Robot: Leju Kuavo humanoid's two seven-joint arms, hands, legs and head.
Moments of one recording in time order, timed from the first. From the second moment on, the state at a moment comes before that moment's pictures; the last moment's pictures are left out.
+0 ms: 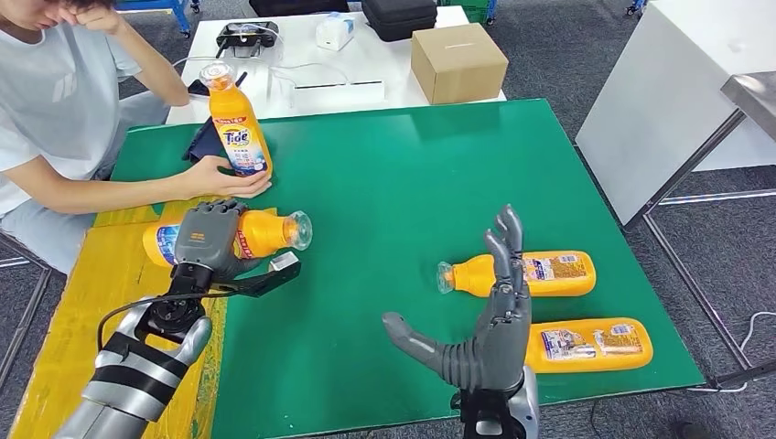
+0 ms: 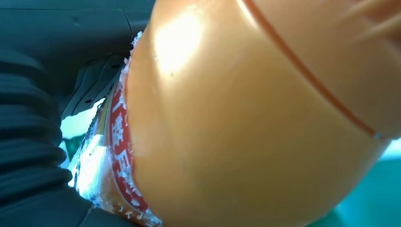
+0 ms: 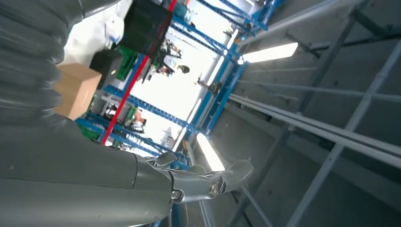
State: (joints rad) left arm -0.41 0.14 -0.42 -1.24 -1.56 0.14 0.21; right arm 0.02 0.06 0.61 -1.91 0.58 -0.64 -0.45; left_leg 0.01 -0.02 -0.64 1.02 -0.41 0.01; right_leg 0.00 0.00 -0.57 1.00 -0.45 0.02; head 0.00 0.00
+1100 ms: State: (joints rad) left arm -0.66 0.11 -0.39 -0.57 -1.55 0.09 0.36; right arm -0.04 0.05 0.58 -1.89 0.57 -0.61 -0.41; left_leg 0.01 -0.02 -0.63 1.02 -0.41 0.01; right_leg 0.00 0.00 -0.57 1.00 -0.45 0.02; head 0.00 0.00
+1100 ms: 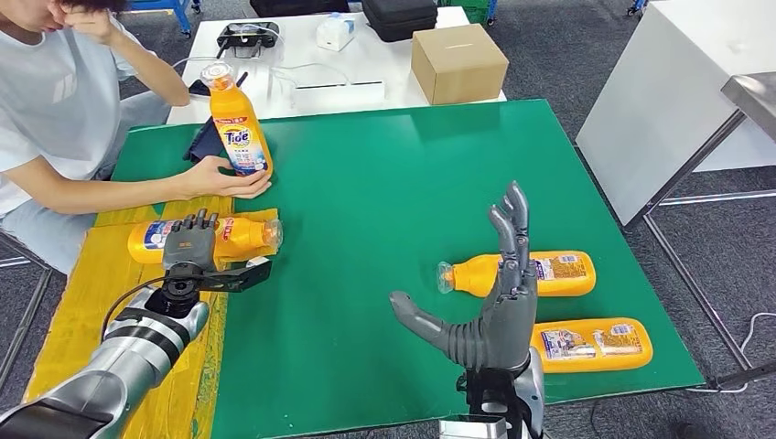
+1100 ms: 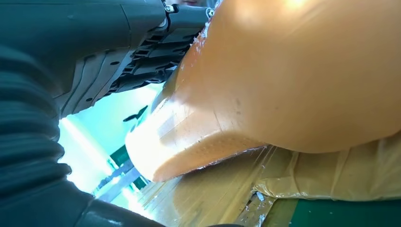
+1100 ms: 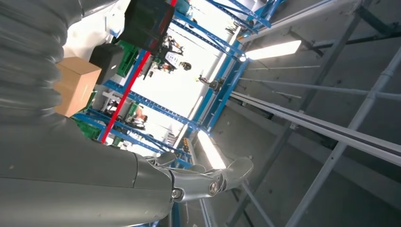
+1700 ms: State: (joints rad) left arm -0.65 0.08 -0.32 -0.55 -1.43 0.23 0.24; right arm -0.05 0.05 0.58 -1.87 0.58 -0.61 -0.40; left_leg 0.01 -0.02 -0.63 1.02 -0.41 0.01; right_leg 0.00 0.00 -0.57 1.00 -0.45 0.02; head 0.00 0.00
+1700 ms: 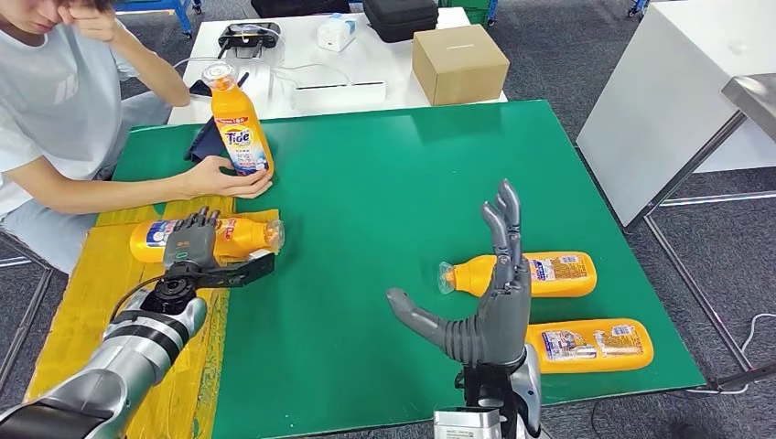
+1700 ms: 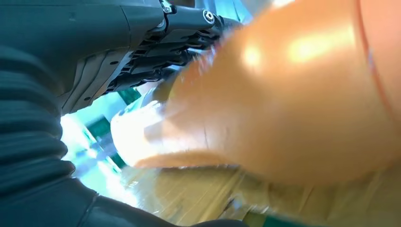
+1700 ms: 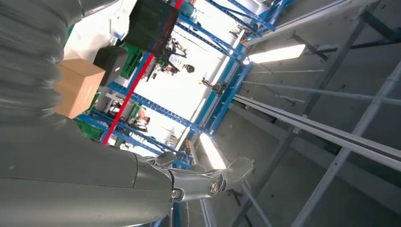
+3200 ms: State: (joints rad) left arm 0.00 0.00 -0.18 -1.61 -0.15 -0.10 -0.34; right arm -0.10 -0.33 0.15 -1.52 0.95 -0.19 -0.07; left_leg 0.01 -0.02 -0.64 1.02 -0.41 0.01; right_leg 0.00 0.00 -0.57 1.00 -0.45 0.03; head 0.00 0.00
